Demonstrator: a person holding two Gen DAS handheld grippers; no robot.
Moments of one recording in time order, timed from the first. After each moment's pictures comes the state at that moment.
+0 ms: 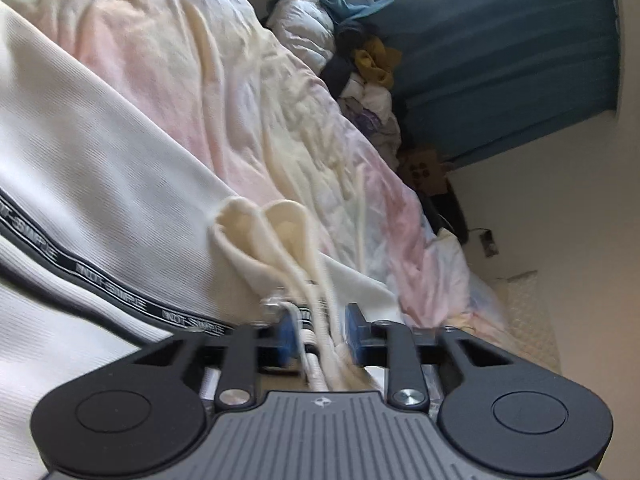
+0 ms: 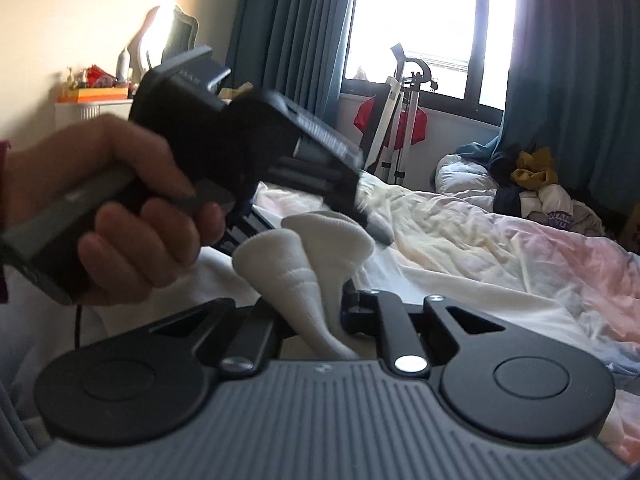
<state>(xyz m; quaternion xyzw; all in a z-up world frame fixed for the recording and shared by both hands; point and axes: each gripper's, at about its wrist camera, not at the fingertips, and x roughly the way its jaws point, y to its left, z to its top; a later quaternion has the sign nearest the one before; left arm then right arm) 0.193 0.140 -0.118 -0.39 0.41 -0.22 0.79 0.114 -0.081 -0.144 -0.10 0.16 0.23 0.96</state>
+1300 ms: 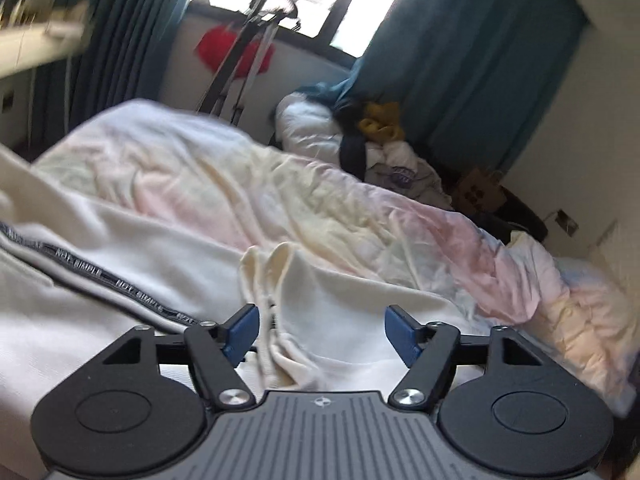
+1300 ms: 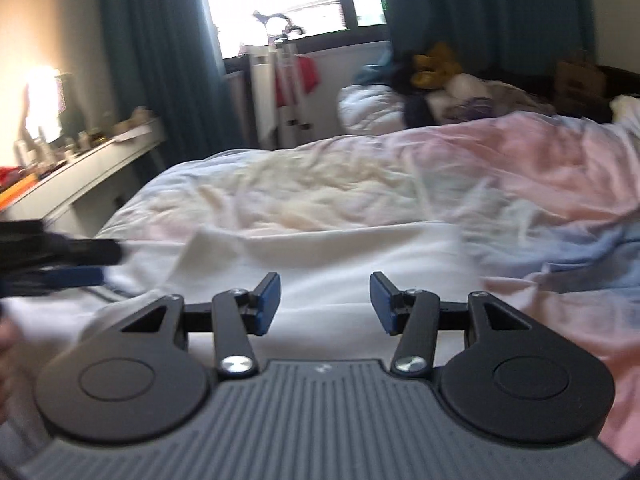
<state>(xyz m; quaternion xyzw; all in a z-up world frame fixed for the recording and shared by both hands) 0.089 0.106 -0.054 -0.16 0.30 -0.11 0.93 0.164 -0.200 -0.129 0.08 0.25 0.10 0.96</state>
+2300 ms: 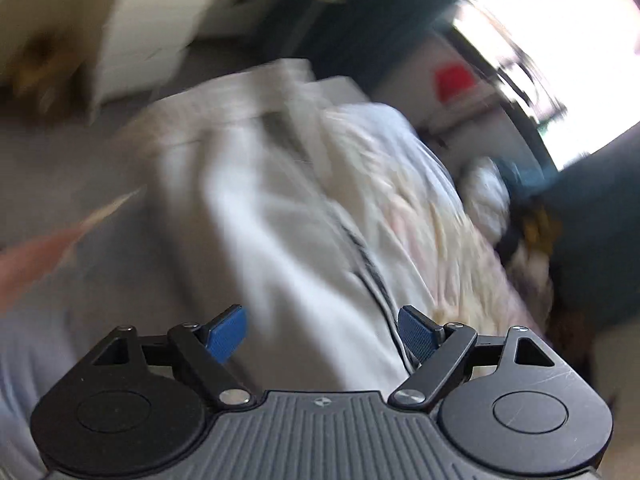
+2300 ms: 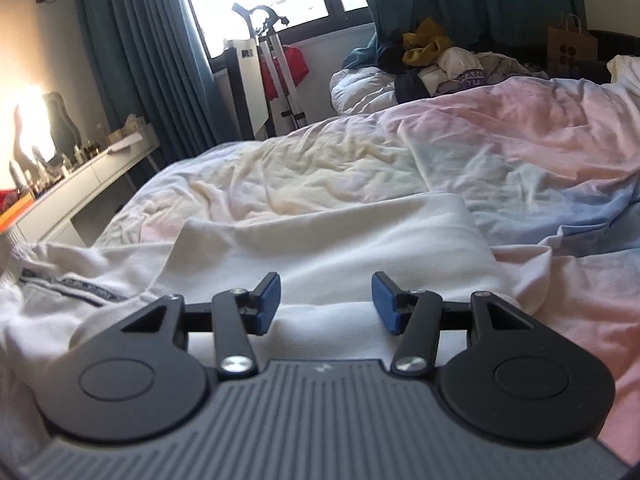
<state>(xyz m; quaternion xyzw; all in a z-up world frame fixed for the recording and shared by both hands) 0.003 0.286 -0.046 -0.44 0.34 0.15 0.82 0.174 -0.197 -0.153 0.11 0.28 0.11 0.95</state>
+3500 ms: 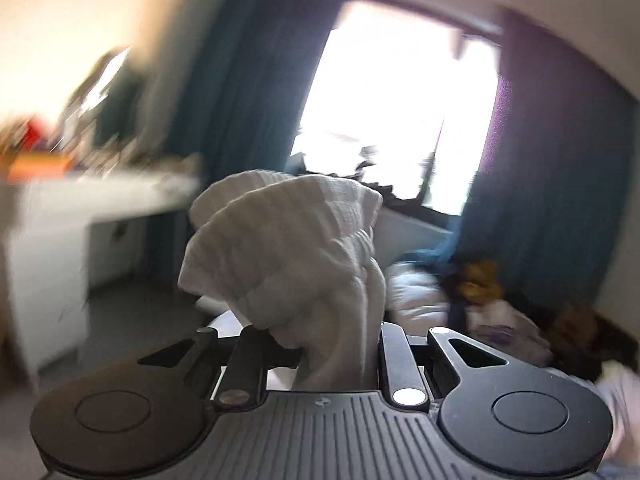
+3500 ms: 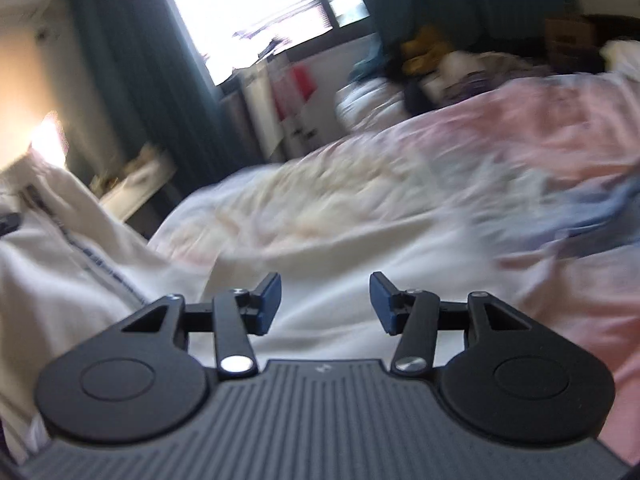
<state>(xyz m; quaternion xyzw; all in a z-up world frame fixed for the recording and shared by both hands) 0.084 0.158 0.061 -0.12 0.09 0.07 0.99 0.159 -0.226 -0.121 0.19 0.25 0.11 0.95</state>
